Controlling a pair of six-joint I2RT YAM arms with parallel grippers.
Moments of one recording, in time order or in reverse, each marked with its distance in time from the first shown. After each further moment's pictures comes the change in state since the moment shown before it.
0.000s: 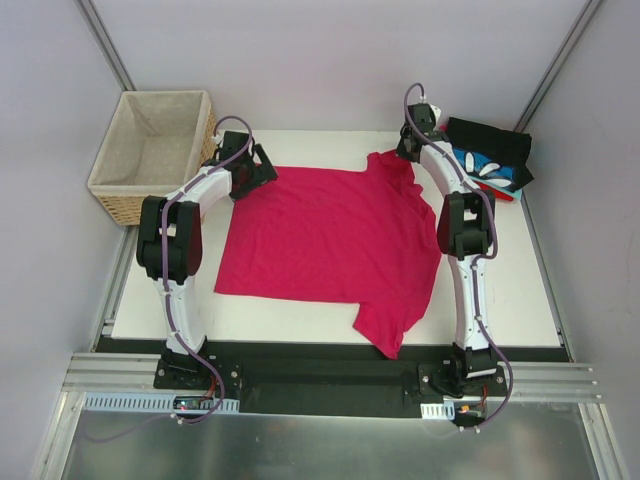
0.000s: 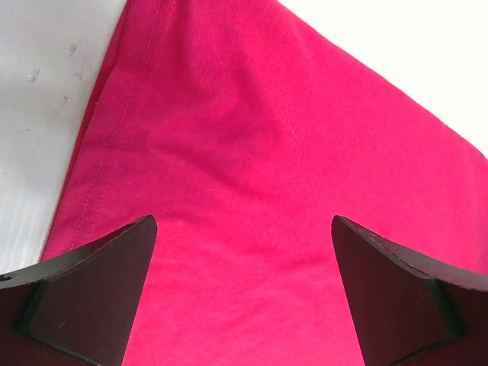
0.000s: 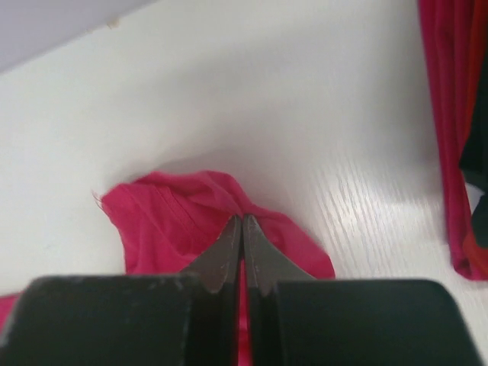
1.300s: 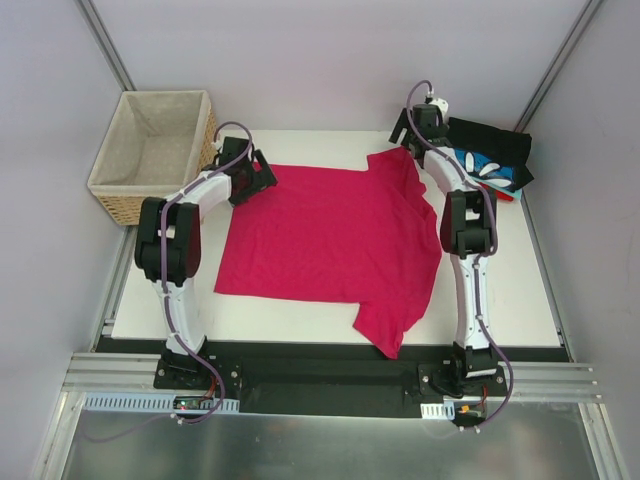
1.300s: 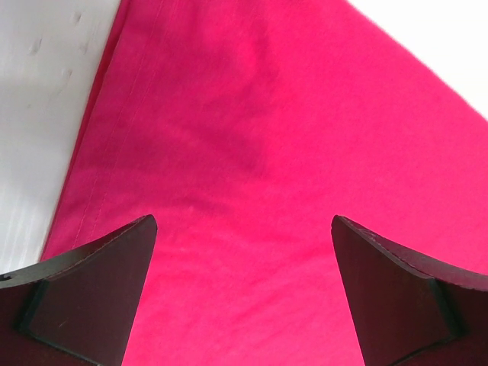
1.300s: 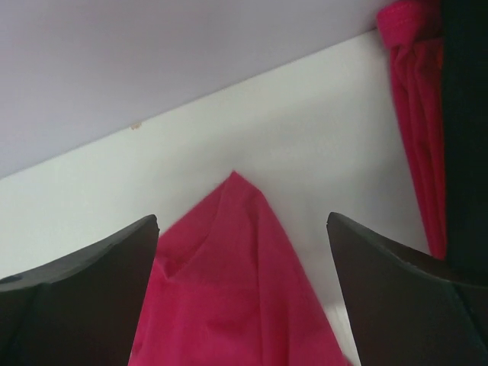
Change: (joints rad) left arm 0.000 -0.016 -0.055 0.028 0.008 0.000; right arm -0.035 0.042 -0.035 0.350 0.016 -0.045
